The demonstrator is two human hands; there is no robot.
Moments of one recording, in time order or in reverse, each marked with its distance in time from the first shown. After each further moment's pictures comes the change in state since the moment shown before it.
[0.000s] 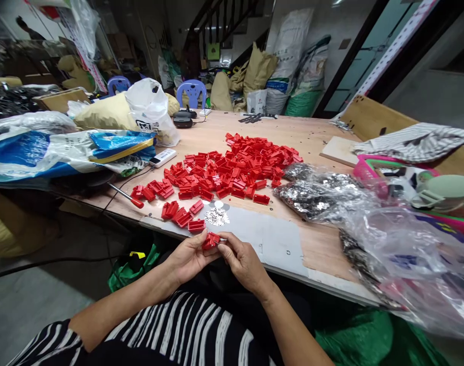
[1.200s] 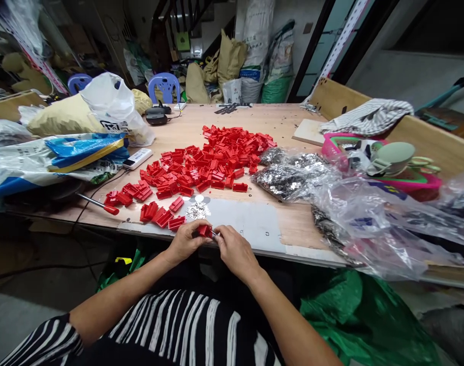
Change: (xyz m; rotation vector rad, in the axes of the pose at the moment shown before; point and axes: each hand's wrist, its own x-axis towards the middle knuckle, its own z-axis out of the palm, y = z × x) left_hand 0.041 -0.001 -0.015 1.514 -0.193 0.724; right_hand -0.013 0.023 -0.002 -0.387 0.114 0.186
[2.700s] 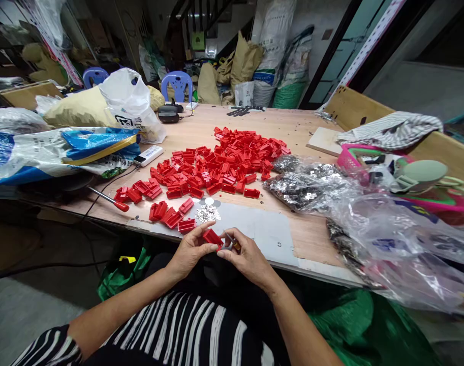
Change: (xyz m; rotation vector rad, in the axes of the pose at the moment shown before) left_hand -0.020 0.013 0.005 -0.662 0.088 -0.319; right_hand 0.007 0.005 -0.013 0.448 -0.117 -0.027
